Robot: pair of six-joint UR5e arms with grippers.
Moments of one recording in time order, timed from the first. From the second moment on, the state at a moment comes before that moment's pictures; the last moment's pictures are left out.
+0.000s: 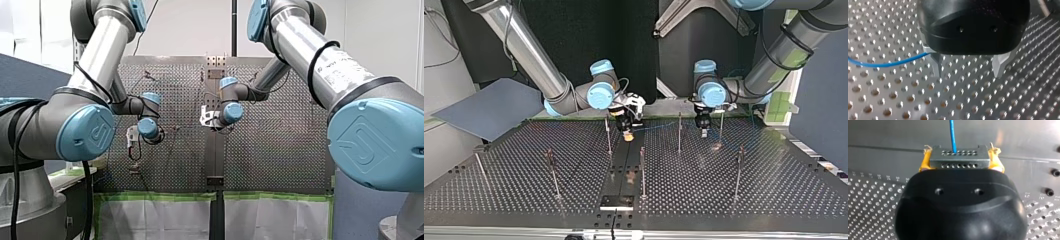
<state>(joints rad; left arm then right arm) -0.06 -2.12 -1.82 -2.57 -1.73 -1.65 2.27 -0.76 1.16 -0.17 1.58 1.63</state>
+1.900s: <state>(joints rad) -0.39 -1.80 -1.99 -2.57 -1.77 -1.83 2.26 -0.76 1.16 -0.16 1.59 1.64</state>
